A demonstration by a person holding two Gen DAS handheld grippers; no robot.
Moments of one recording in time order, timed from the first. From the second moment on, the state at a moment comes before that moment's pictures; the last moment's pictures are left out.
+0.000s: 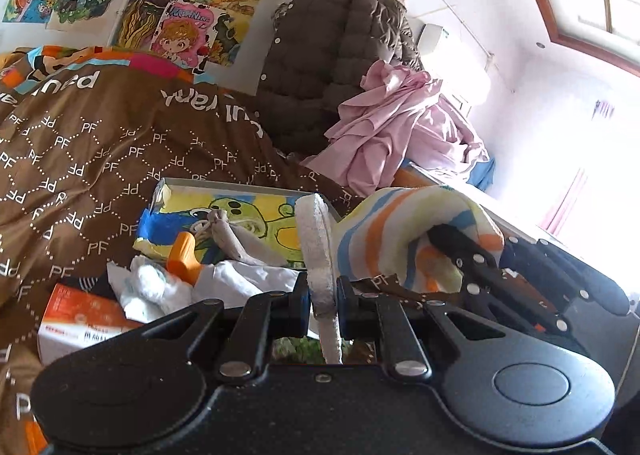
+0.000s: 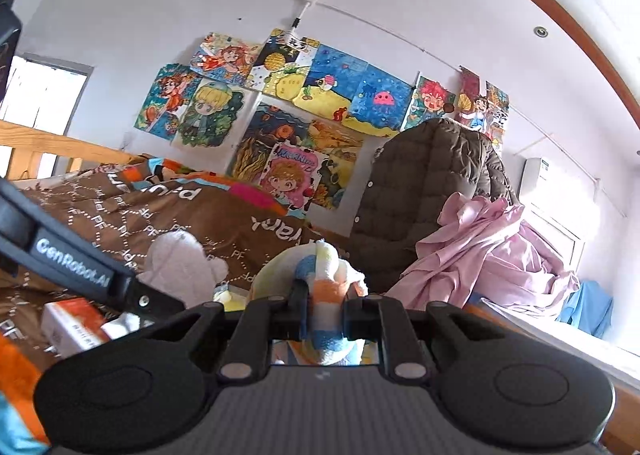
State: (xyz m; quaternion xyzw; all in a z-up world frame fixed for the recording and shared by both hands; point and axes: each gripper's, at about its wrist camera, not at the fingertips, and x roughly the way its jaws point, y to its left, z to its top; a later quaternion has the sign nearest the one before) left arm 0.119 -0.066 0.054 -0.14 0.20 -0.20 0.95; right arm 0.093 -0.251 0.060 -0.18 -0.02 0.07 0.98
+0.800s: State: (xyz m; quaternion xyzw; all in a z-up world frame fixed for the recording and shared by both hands) left arm 0.333 -0.135 0.026 -0.07 0.21 -0.18 0.96; right arm 0.295 -0.322 0.010 -0.06 0.03 0.04 1.00
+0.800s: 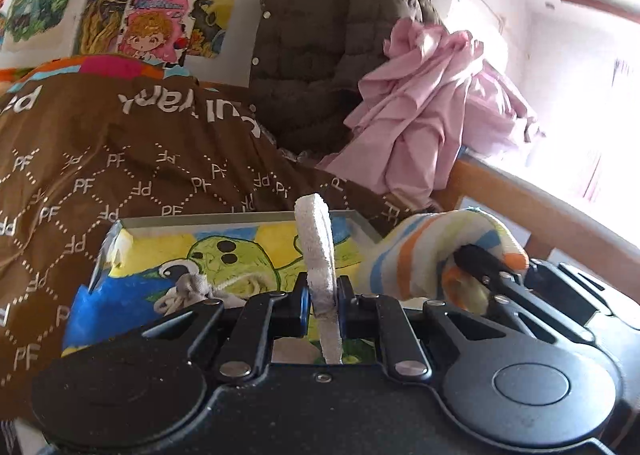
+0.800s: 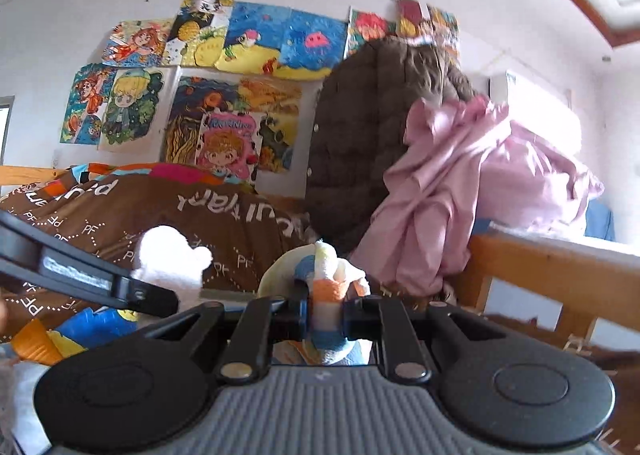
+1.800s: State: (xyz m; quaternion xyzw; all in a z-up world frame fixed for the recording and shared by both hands) left arm 0.374 -0.155 -0.021 -0.06 0.29 -0.11 0.95; right arm 0.334 -0.348 -0.024 -0.02 0.14 0.02 0.99
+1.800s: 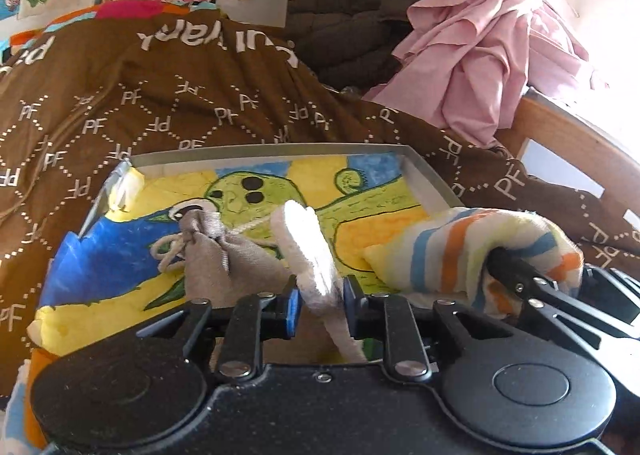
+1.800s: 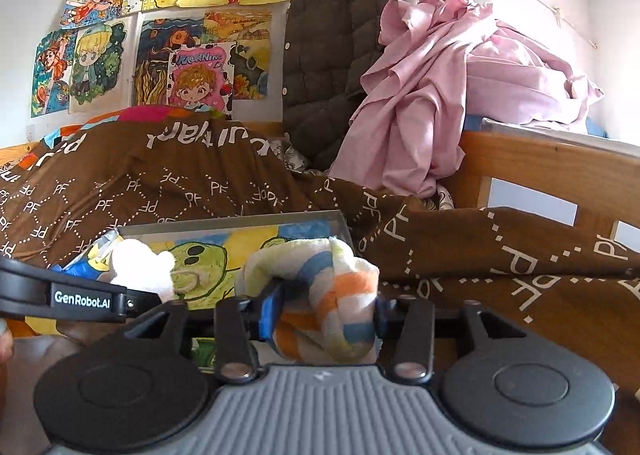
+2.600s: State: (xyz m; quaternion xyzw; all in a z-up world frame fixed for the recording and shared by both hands) left arm 0.331 -0.134 0.004 -0.08 0.23 -0.09 0.97; right arm 0.312 -0.353 -0.006 -0.03 0.12 0.00 0.99
